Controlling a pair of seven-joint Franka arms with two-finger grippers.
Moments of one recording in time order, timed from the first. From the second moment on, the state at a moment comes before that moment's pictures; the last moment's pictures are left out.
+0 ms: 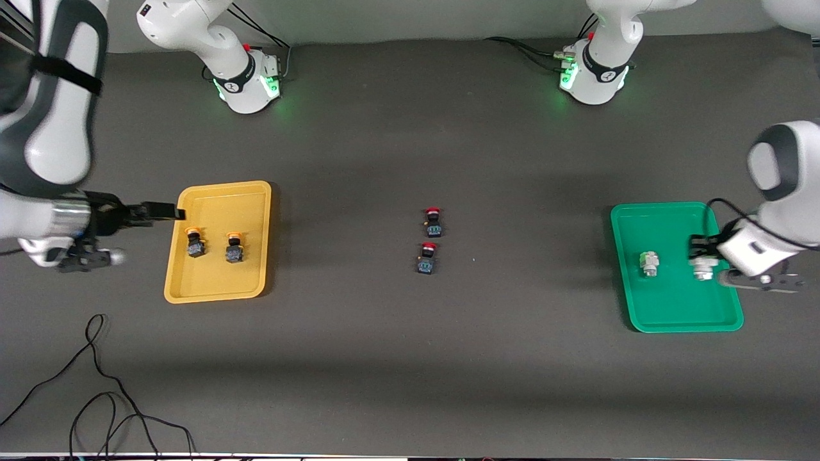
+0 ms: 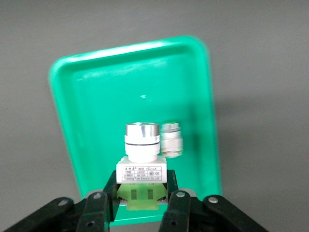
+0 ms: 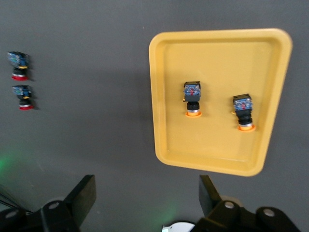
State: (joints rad) left arm 0.14 0.25 0.04 -1.88 0.04 2.08 0.28; right arm 0.89 0.42 -1.18 -1.57 0.54 1.38 -0.36
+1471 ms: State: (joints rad) left arm 0.20 0.27 -0.01 -1.80 0.00 2.11 0.32; right arm 1.02 0.42 -1.24 -1.37 0.46 1.34 -0.13
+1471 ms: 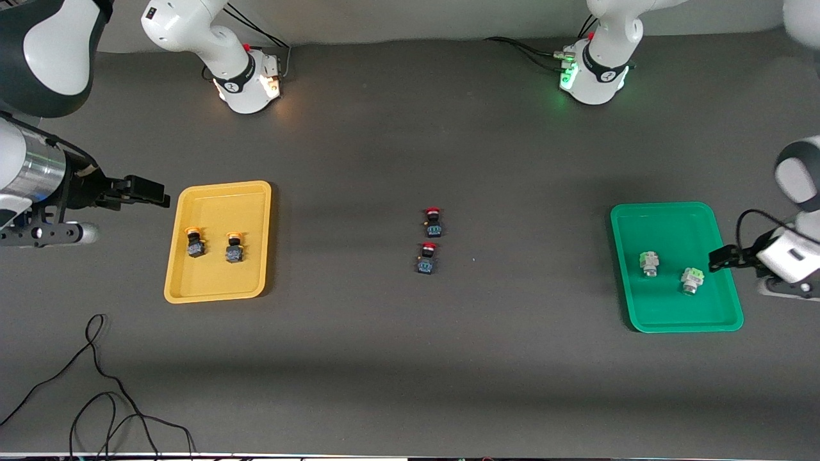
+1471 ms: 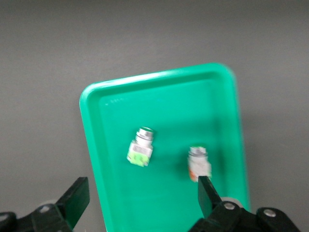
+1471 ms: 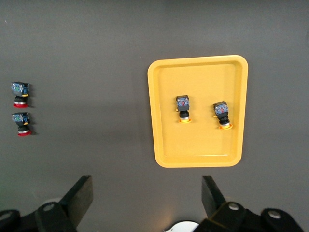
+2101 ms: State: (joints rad) left arm 0.00 0.09 -0.02 -1.70 0.00 1.85 0.07; right arm 0.50 0.32 -0.56 -1.24 0.22 1.32 -0.04
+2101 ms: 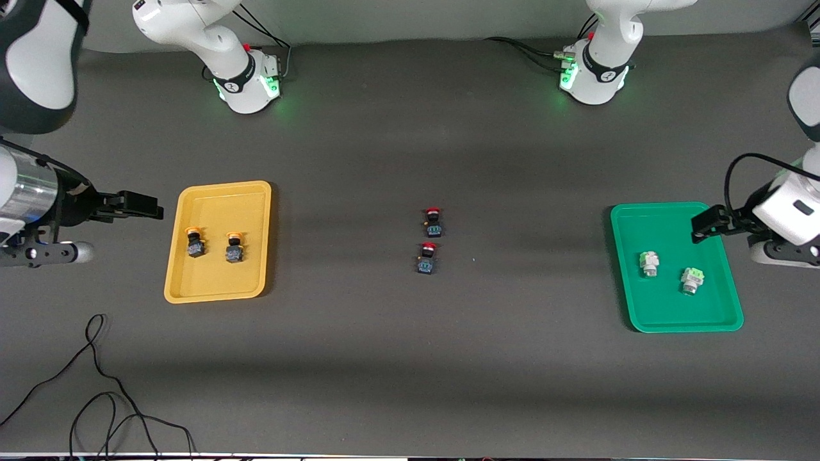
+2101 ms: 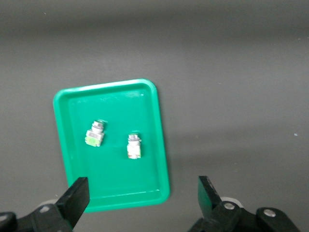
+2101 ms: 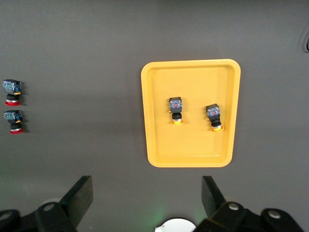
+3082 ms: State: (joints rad) left arm -0.03 -0.02 0.02 -1.70 0.00 1.72 0.09; right arm 0.02 0.12 0.14 -1.45 0.02 1.41 0.12
